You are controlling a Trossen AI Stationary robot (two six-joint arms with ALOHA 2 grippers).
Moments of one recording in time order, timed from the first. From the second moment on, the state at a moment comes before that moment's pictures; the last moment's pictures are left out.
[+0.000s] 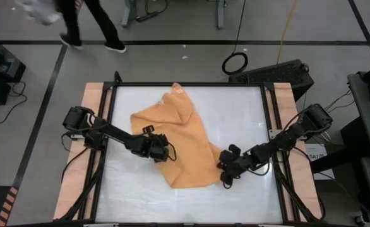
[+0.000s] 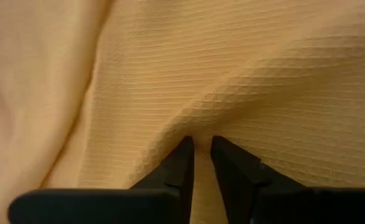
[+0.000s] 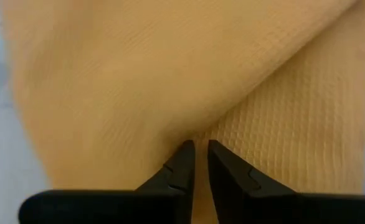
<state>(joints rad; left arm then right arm) -0.22 1.74 0.82 -0.47 -0.56 -0.45 0.51 1.54 0.54 0.04 0.33 0.85</state>
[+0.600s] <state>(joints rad) -0.22 1.53 0.87 -0.52 -0.29 -0.33 0.54 1.54 0.55 0.21 0.37 0.75</state>
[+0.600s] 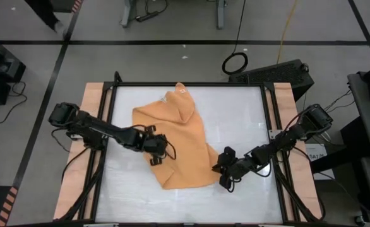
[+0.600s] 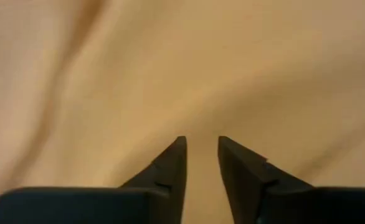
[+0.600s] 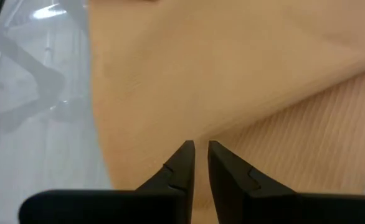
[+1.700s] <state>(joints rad) -0.74 1.58 0.88 -0.42 -0.41 -0.45 0.43 1.54 0.58 0.24 0.47 0.60</state>
